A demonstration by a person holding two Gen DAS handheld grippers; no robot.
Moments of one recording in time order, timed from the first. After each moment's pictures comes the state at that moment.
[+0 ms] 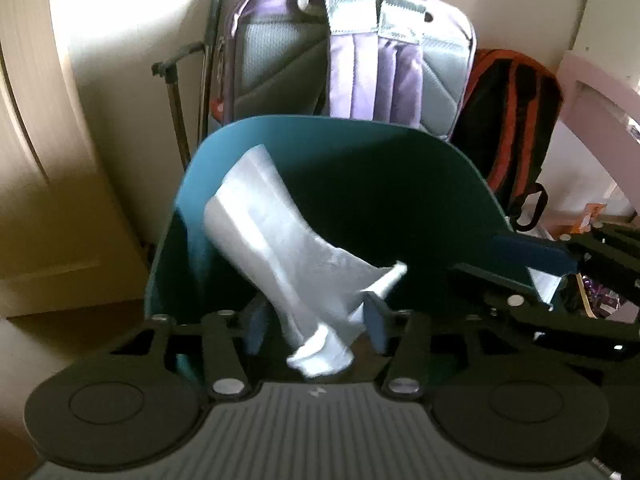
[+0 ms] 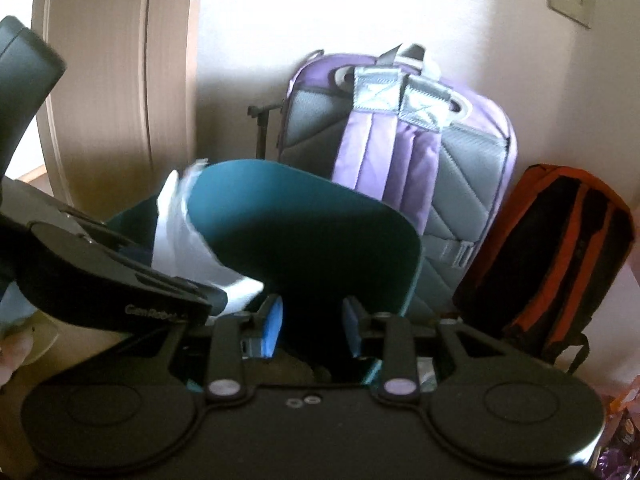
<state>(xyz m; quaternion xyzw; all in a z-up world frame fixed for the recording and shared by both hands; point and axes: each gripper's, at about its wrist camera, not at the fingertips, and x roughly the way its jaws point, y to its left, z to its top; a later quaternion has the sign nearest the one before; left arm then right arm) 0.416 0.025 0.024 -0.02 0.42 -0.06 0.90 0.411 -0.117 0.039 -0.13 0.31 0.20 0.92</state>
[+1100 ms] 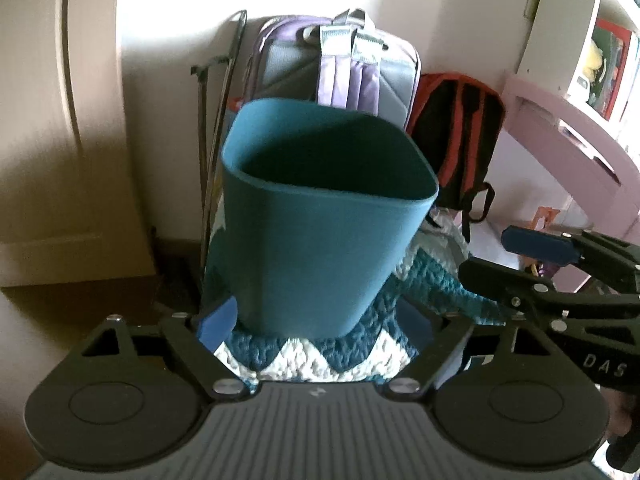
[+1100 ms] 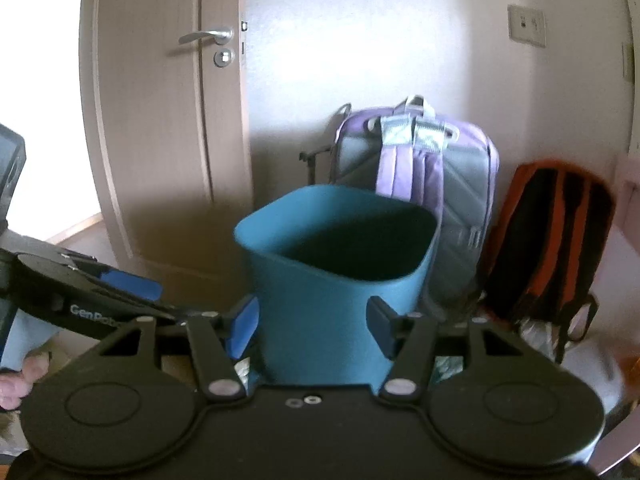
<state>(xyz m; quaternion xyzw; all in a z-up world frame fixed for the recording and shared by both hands) 0.237 0.054 0.036 -0.06 0.38 -0.08 0.92 0.252 -0.150 0.064 -0.05 0.27 0.25 0.93</state>
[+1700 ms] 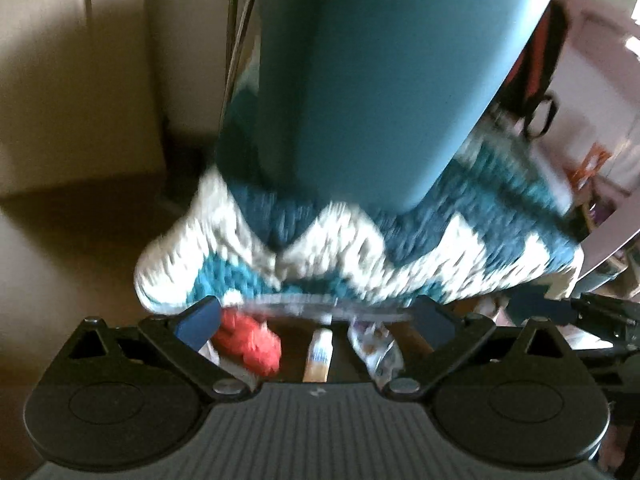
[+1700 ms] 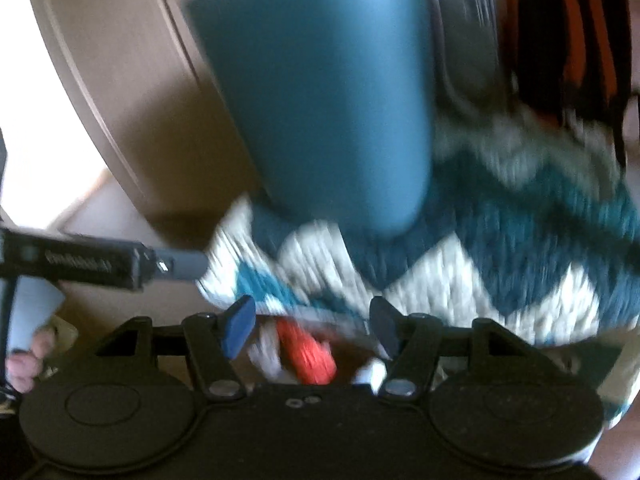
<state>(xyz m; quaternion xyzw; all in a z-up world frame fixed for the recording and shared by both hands) 0.244 0.056 -0.163 -0.09 0.48 -0.04 0.87 0.251 -0.168 -0.146 0.02 0.45 0.24 0.86</state>
